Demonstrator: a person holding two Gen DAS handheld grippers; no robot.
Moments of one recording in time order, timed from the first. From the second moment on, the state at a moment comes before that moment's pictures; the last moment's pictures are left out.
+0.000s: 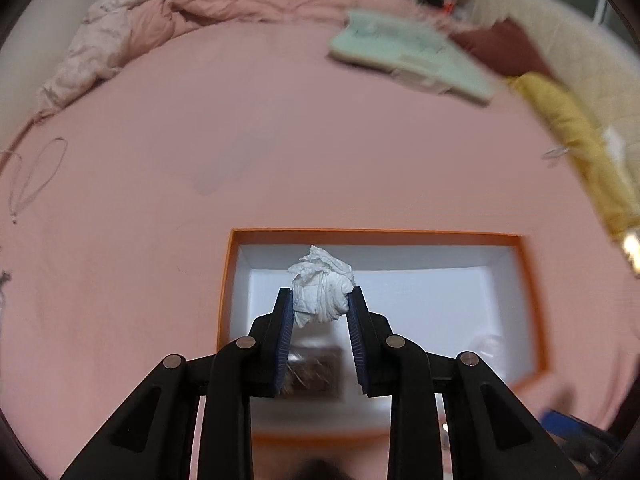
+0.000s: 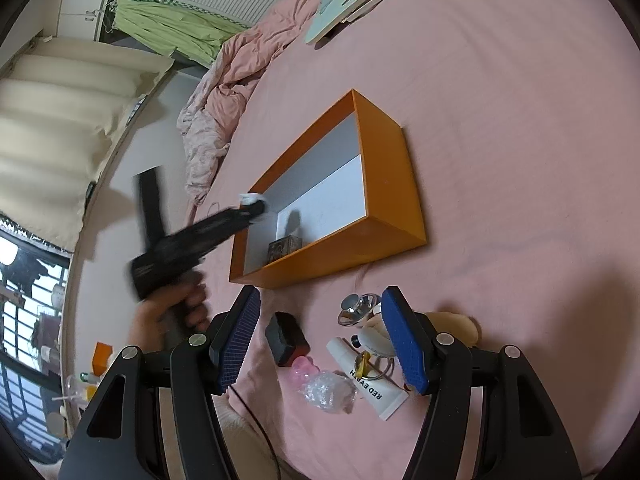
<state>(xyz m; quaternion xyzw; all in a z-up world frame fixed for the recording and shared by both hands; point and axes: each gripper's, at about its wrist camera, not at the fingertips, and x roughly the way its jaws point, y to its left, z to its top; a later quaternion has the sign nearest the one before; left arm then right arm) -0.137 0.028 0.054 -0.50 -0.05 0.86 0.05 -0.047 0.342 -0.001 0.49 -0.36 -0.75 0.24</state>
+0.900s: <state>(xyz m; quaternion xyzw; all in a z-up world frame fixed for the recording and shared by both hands) 0.039 -0.016 -0.018 -0.57 -0.14 0.80 0.12 -0.043 0.333 -0.002 0.51 -0.29 -0.78 0.20</state>
